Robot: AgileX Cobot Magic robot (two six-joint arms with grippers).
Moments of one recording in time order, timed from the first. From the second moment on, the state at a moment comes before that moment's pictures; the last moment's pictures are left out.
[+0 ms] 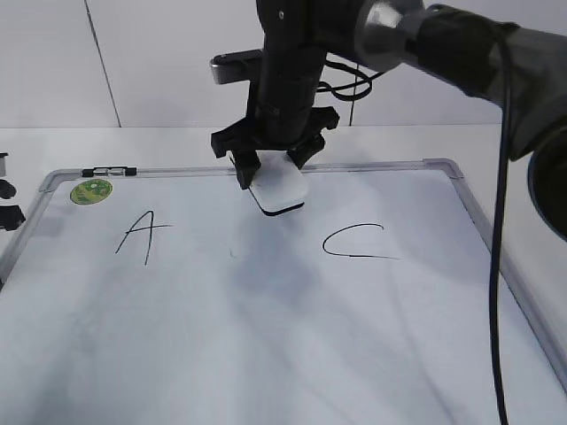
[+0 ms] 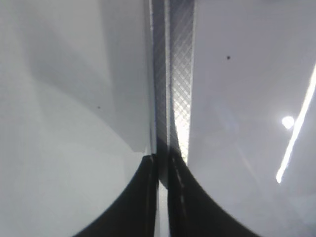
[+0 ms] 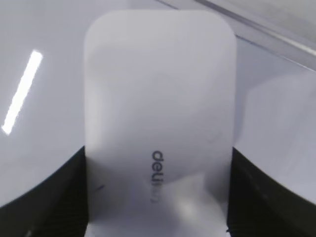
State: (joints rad) left arm 0.07 2.00 -1.31 -0.17 1.16 0.16; right arm 0.56 2.37 -2.26 -0.01 1.24 0.11
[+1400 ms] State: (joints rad) left arm 0.07 2.00 -1.31 -0.18 1.17 0.16; right arm 0.69 2.36 -2.04 0.03 1.23 0.09
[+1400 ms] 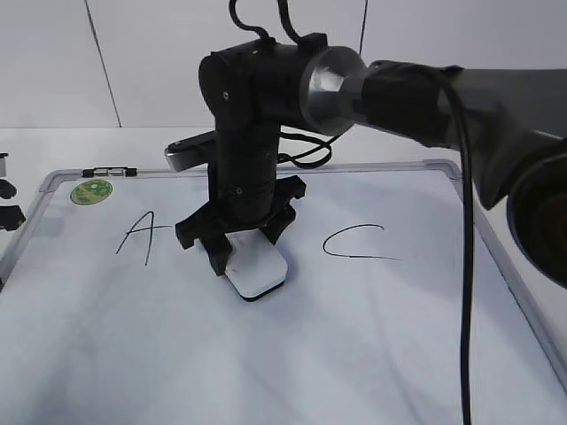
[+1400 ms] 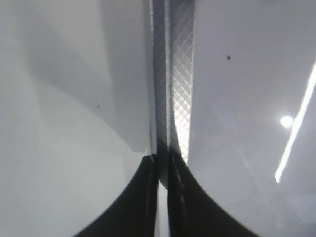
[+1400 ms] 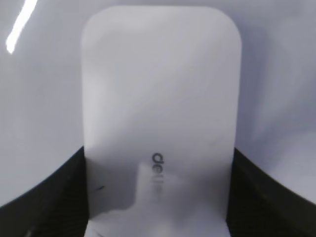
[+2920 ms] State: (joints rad) left arm 0.07 2.00 -1.31 -0.18 1.17 0.16; right arm 0.56 2.36 -2.05 -0.05 1.21 0.13
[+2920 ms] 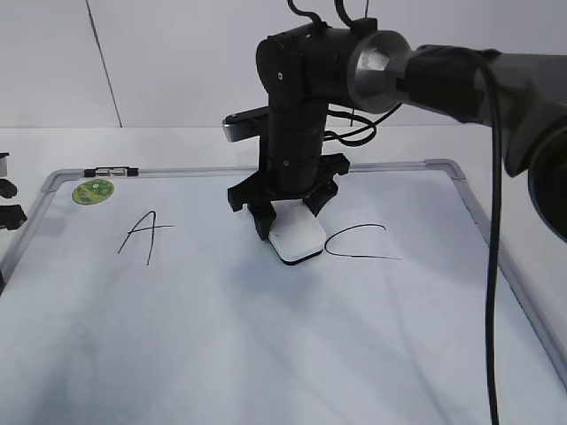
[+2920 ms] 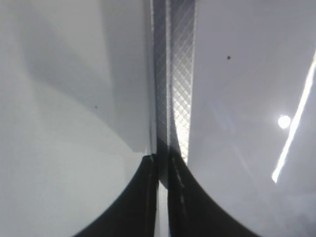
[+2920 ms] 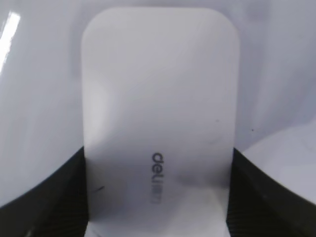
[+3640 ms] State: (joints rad) left arm 0.07 2.00 -1.31 -0.18 1.17 0.16; right arm 0.69 2.36 -2.05 -0.05 1.21 0.11
